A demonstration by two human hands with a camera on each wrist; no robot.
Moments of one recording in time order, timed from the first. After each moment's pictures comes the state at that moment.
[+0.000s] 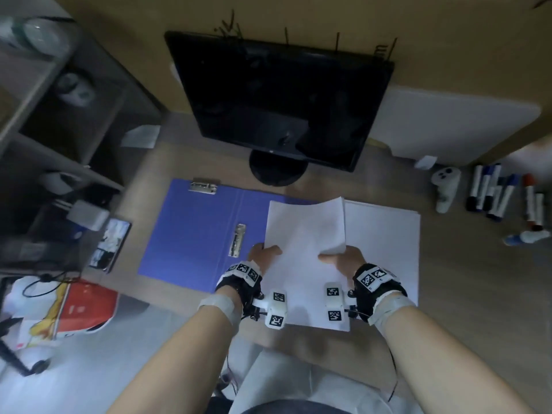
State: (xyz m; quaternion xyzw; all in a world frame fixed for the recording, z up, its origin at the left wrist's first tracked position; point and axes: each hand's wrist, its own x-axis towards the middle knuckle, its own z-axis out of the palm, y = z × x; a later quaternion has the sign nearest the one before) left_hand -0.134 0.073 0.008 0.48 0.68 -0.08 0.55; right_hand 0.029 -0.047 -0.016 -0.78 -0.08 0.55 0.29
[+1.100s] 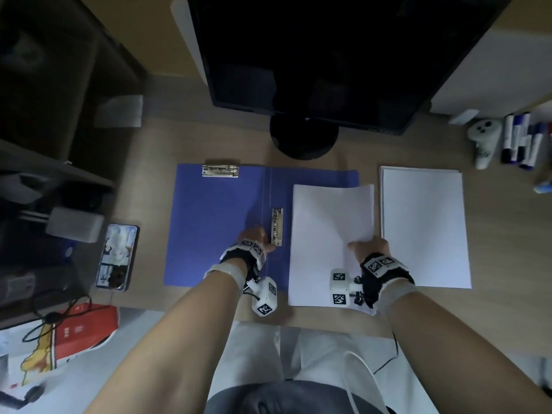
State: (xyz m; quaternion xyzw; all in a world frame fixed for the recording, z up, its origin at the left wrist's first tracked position) left_hand -0.252 0.202 -0.062 0.68 0.50 -0.34 0.42; right_hand -0.084 0.012 -0.050 -0.90 0.13 0.38 0.18
